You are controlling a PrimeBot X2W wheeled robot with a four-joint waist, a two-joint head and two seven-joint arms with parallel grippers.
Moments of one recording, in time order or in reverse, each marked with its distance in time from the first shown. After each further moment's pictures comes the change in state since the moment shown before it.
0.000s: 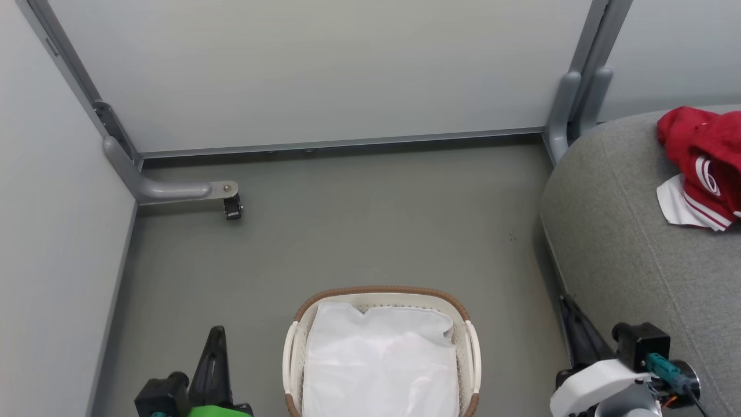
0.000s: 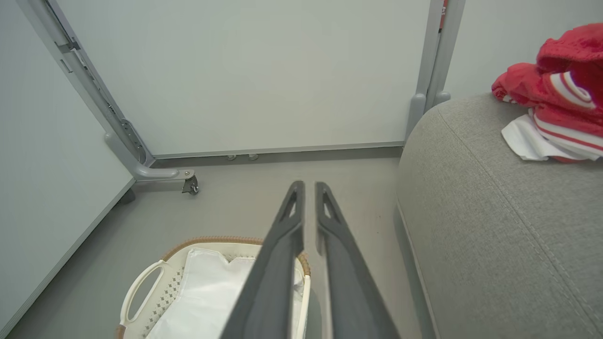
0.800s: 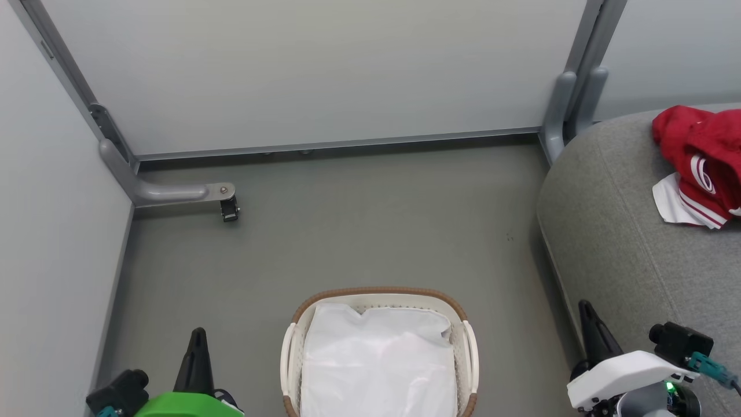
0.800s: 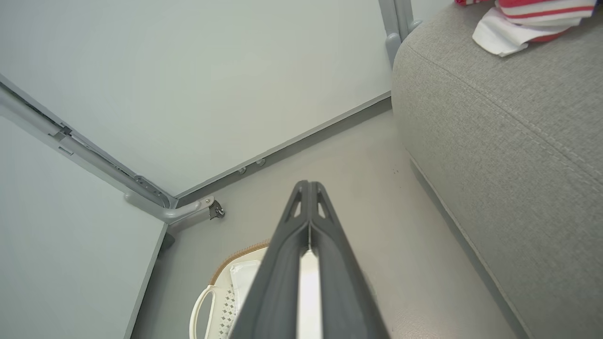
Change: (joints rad) left arm -0.025 0.003 0.045 0.023 -0.362 -0.028 0.089; right arm 0.010 0.001 -0.038 -0.001 0.374 0.000 0.101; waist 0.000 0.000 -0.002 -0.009
